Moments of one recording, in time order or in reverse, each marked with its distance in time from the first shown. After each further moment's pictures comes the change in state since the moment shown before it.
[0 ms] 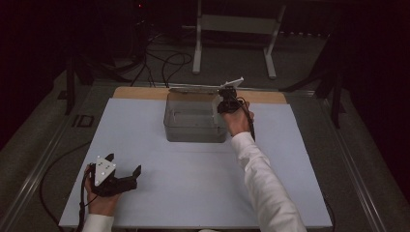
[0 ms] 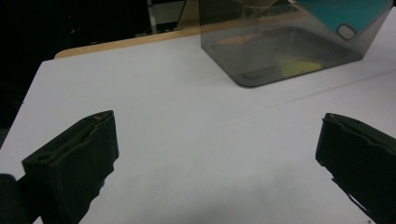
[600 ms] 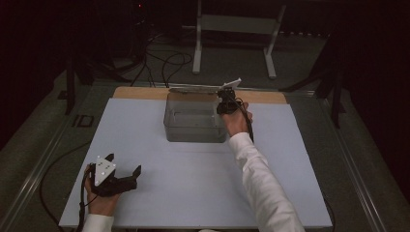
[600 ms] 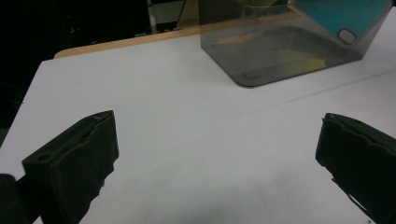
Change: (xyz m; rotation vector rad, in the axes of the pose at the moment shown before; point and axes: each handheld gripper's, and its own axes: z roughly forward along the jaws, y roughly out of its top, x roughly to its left) left arm 0.000 0.000 0.000 0.000 -0.002 -0.001; right arm 0.004 -0.001 0.006 0.021 -0.045 0.001
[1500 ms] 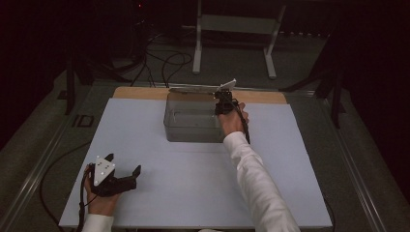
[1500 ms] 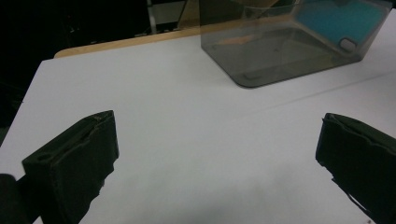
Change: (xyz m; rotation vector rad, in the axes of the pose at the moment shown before) left arm 0.001 0.000 0.000 0.001 0.000 -0.003; right arm 0.008 0.003 0.014 0.062 -0.073 0.033
